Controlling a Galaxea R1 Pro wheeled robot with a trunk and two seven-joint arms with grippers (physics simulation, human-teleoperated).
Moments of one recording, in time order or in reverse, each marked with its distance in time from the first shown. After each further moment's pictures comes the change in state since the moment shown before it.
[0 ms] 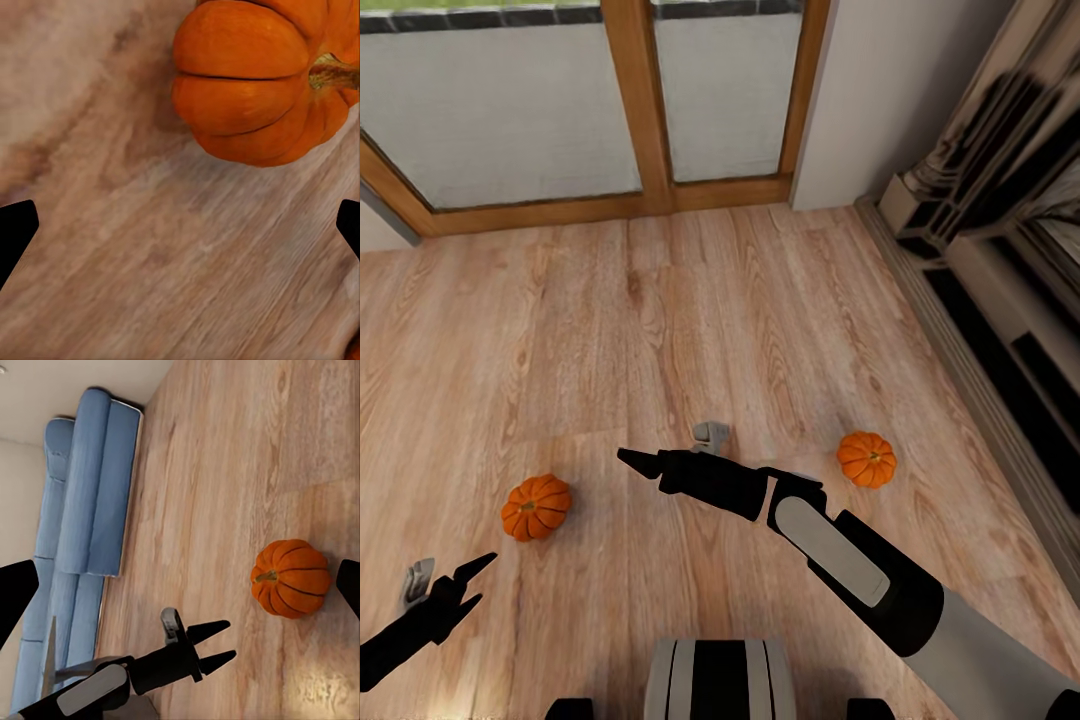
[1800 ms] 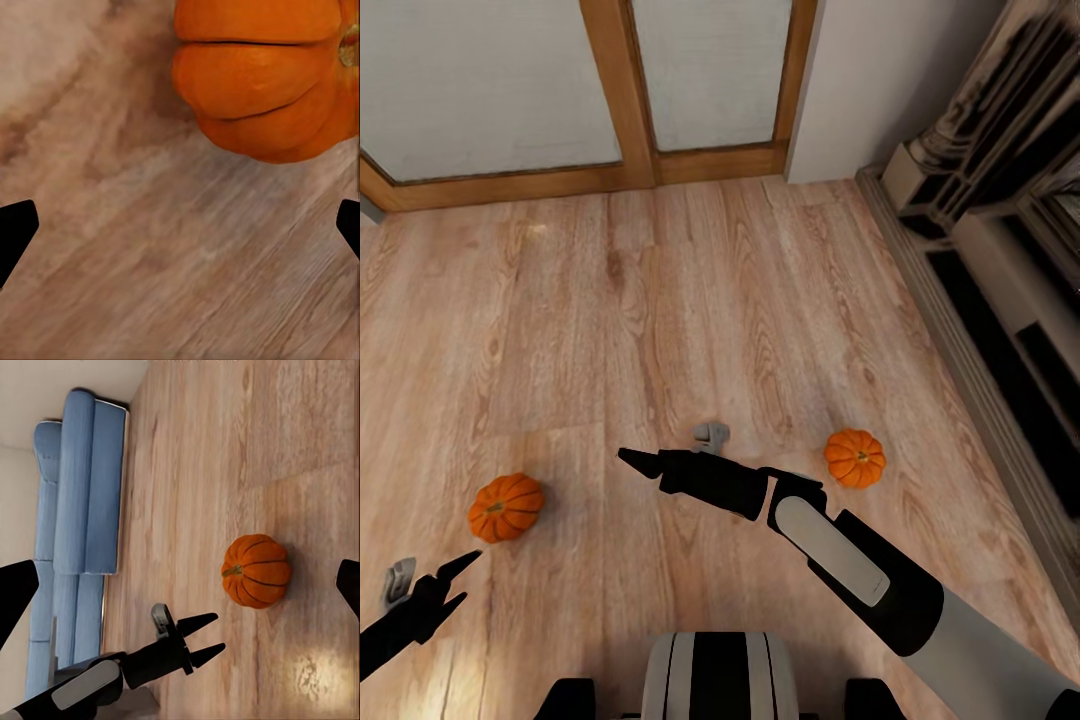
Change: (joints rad) left arm 0.001 0.025 0.044 0.009 -0.001 0.006 -0.001; right arm 0.000 0.000 -0.002 0.002 -0.002 -0.001 0.000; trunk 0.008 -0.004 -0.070
